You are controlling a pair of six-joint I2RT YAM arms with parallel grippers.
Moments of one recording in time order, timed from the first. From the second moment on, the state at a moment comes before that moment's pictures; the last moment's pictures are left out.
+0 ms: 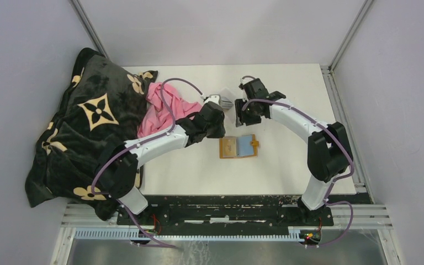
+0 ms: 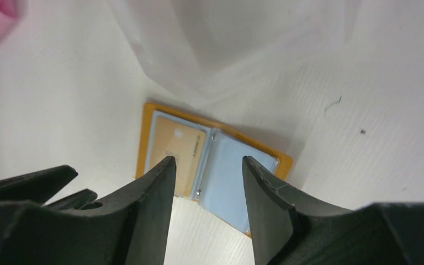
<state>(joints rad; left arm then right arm) -0.79 1.64 1.13 -0.27 -0.18 -0.62 0.49 1.78 1.37 -0.63 -0.09 0.34</state>
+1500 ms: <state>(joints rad) -0.50 1.56 1.12 -0.12 -0.16 -0.74 0.44 2.26 2.13 -0.55 -0.25 0.04</state>
